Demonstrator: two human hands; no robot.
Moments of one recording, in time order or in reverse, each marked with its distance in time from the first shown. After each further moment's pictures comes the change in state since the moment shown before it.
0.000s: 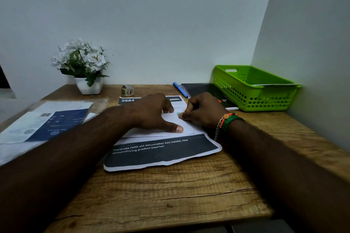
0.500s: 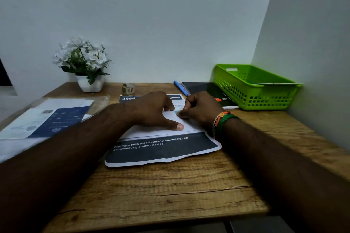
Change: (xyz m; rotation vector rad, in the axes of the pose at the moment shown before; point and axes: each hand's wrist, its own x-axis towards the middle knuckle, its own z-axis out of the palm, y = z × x) left_hand 0.000 0.001 0.000 0.005 -0.006 -0.001; right_hand 0.003 -0.004 0.007 -0.031 0.022 -0.006
